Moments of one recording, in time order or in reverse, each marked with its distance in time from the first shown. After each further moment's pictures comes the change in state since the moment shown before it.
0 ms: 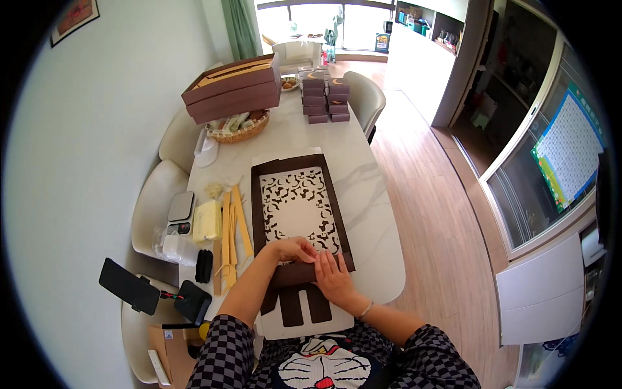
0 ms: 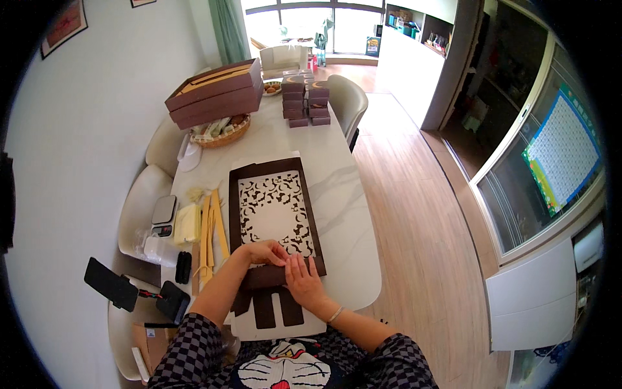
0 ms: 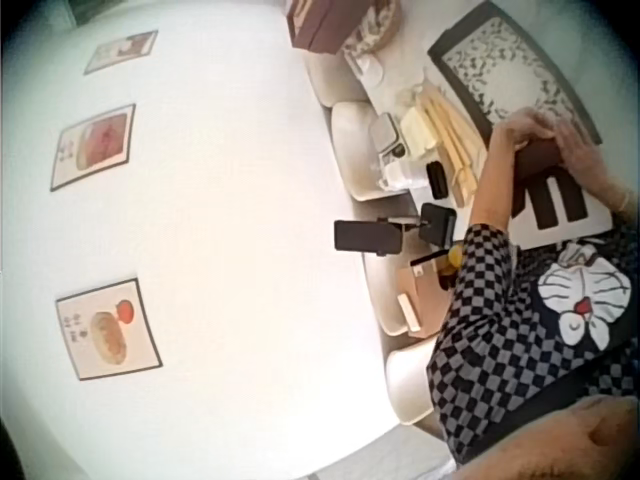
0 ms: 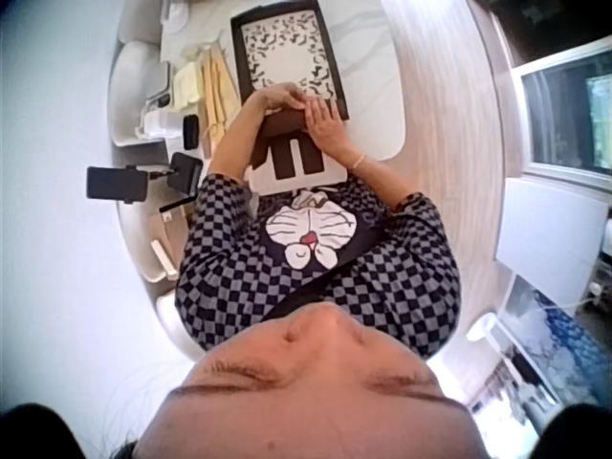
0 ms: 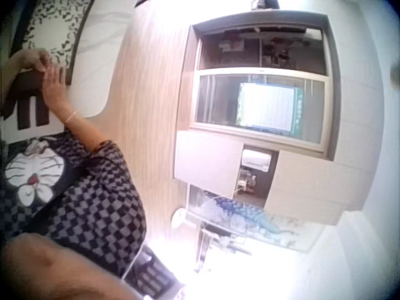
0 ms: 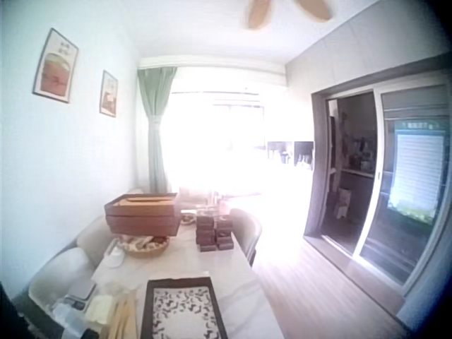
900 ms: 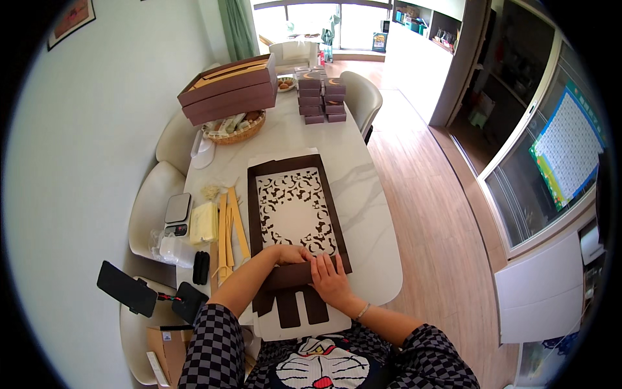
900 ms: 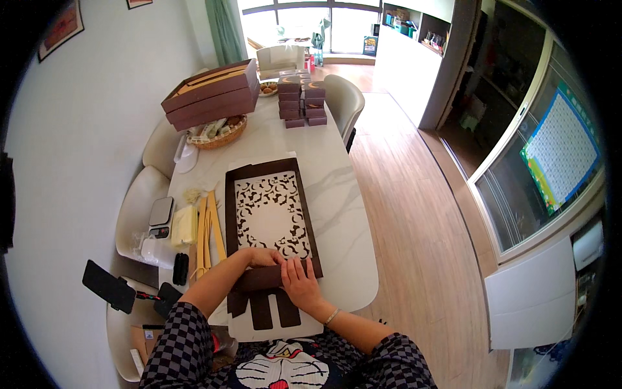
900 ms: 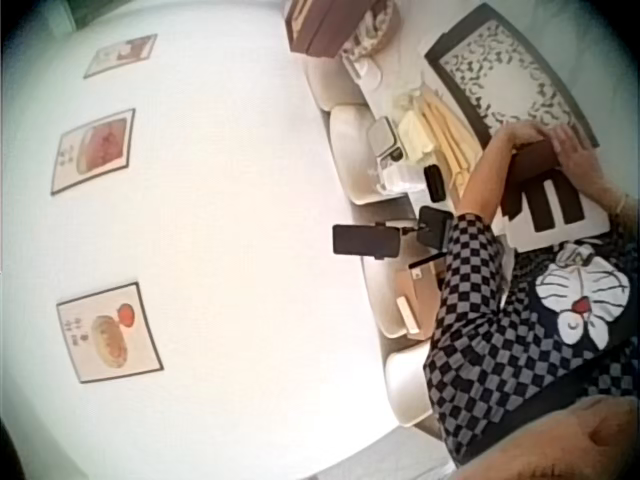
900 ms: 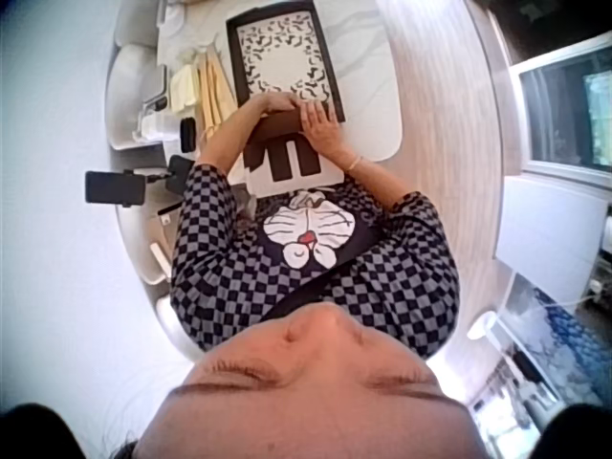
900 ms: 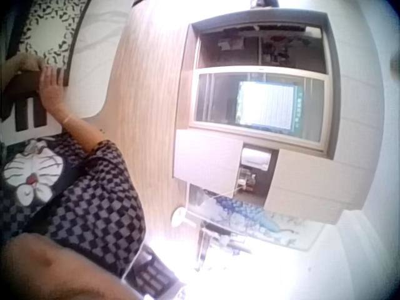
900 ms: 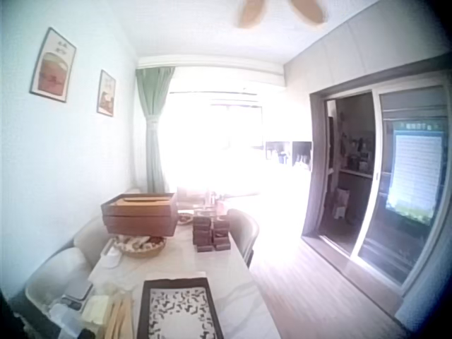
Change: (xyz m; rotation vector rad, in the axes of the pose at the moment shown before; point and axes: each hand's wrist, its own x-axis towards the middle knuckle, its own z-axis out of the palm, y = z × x) left_hand 0.018 -0.010 0.000 0.122 -0.210 -0.129; right_hand -0.001 0.003 -0.002 -0.036 0.061 -0.010
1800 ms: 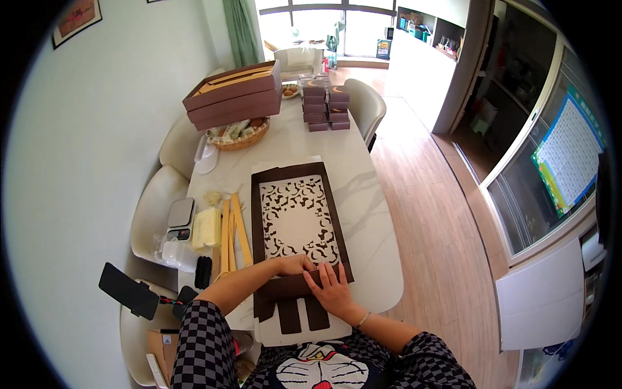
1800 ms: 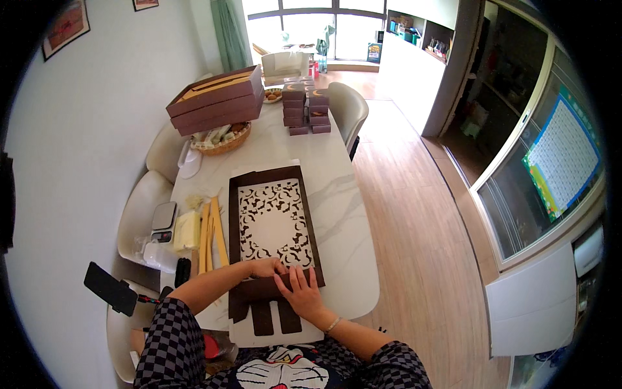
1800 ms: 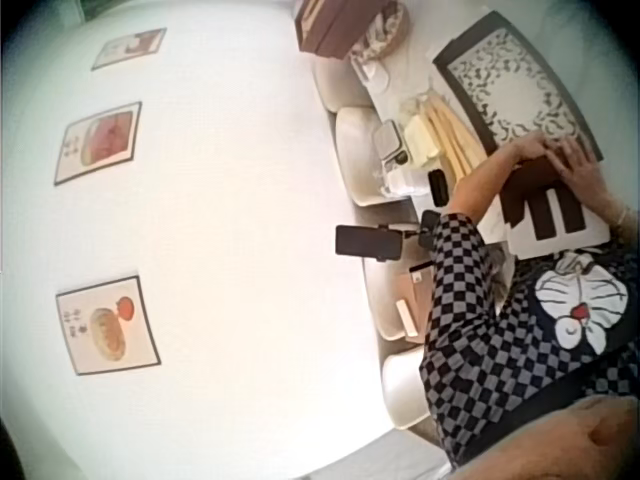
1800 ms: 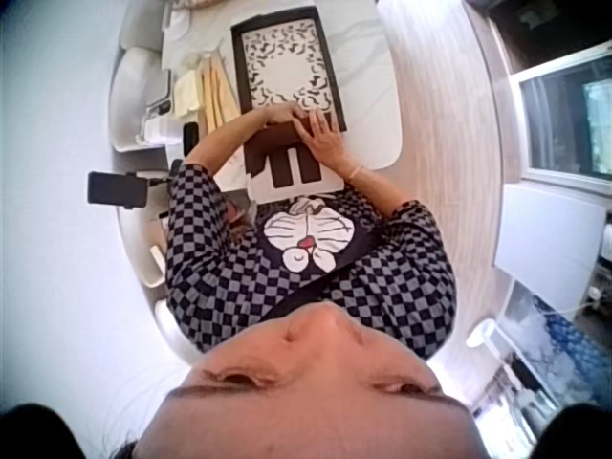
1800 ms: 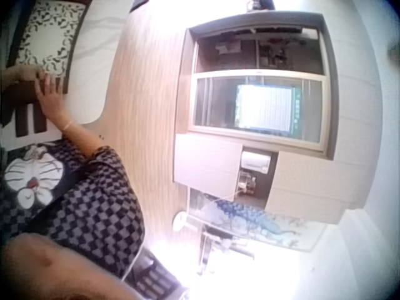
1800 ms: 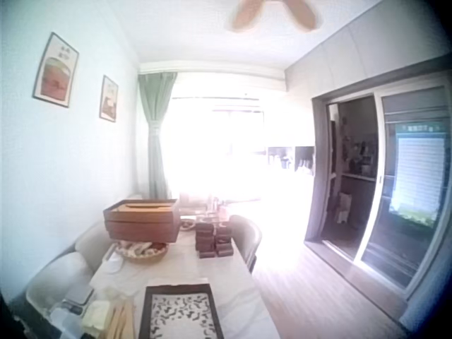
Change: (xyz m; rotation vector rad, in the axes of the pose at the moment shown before) left_hand -0.015 0.014 0.028 0.429 0.142 0.272; right_hand -0.006 0.002 -0.003 0.052 0.046 -0.020
